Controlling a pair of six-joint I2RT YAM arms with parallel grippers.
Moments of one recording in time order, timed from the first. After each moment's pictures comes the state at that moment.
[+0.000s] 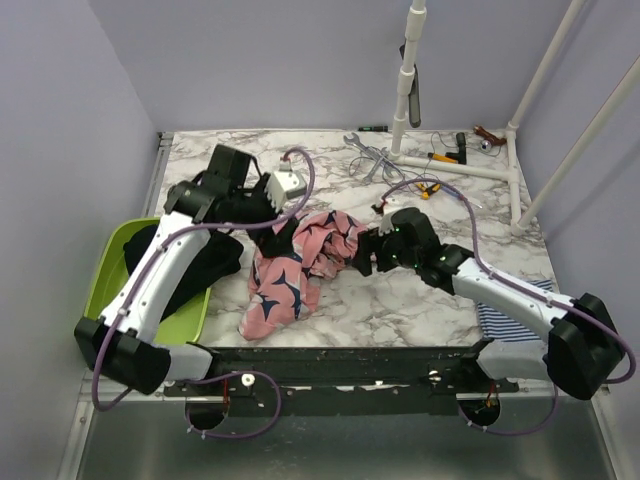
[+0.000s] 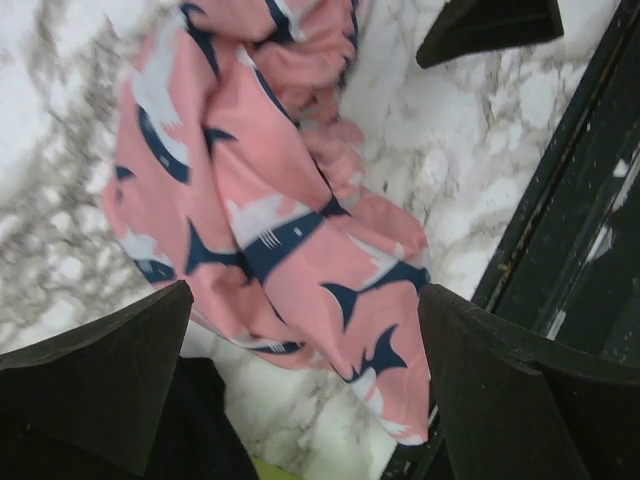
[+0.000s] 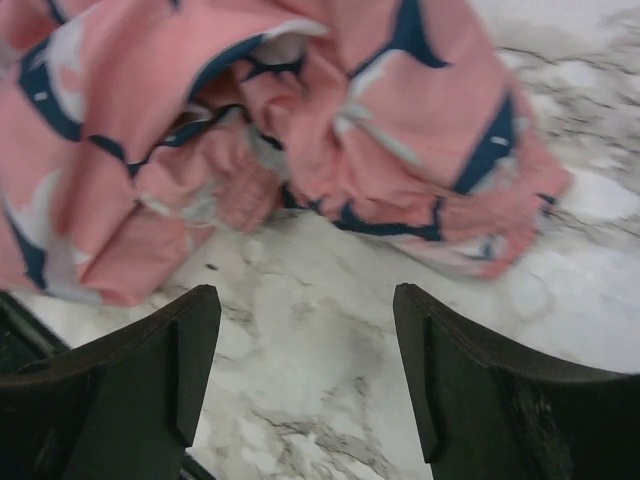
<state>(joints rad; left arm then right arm) -0.36 1.39 1.51 -1.03 0.60 0.50 0.66 1.24 0.78 -0.20 -0.04 0.27</state>
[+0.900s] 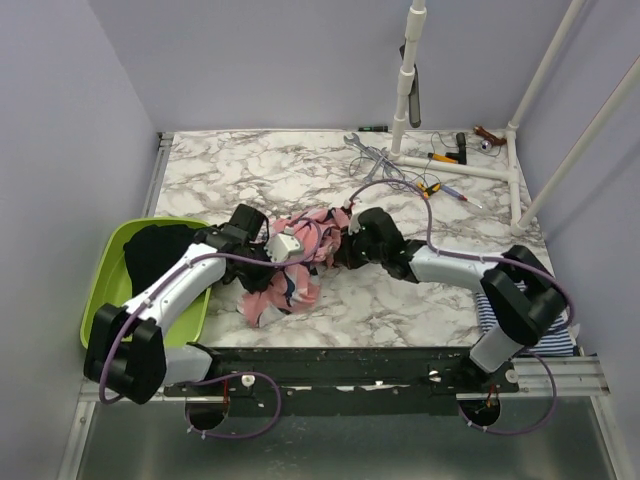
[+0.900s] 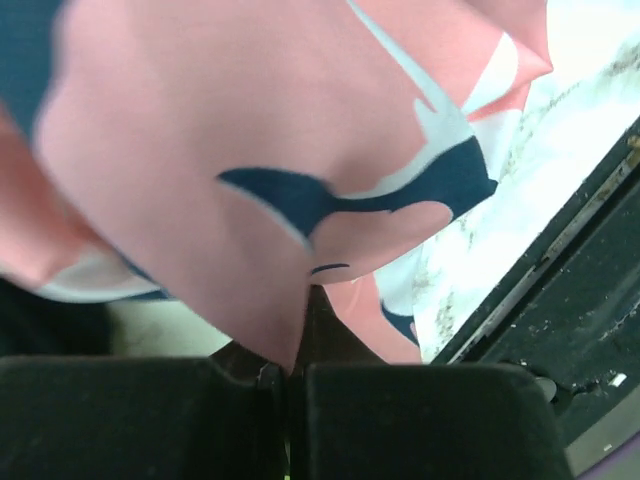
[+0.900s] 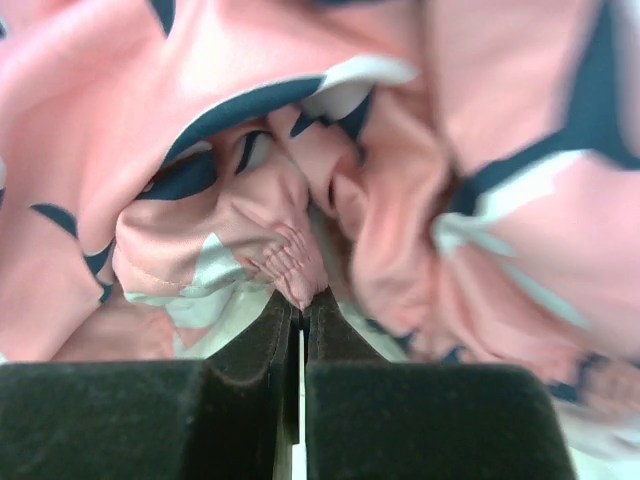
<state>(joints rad) -0.42 1.29 0.84 -0.84 0.35 0.56 0.74 1.67 0.84 0.18 -0.15 0.30</state>
